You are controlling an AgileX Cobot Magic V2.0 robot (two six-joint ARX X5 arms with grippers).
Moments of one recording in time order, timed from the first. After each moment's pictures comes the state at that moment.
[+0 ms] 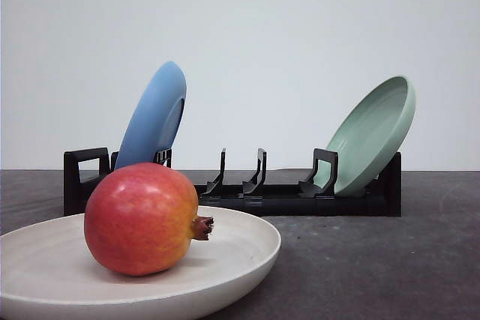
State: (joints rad) left_arx -0.08 0.00 0.02 -0.15 -0.02 0.01; right_arx -0.09 0.00 0.02 -0.17 0.02 0.00
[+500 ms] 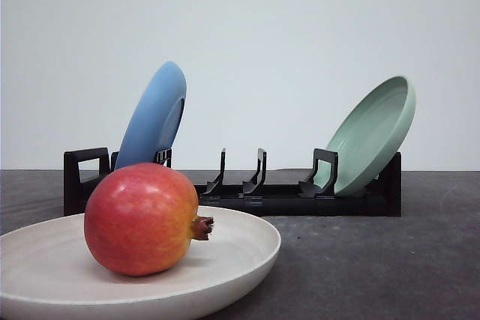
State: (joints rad) left_arx -0.08 0.00 0.02 -0.15 -0.02 0.01; right_arx -0.09 0.00 0.02 -0.17 0.02 0.00
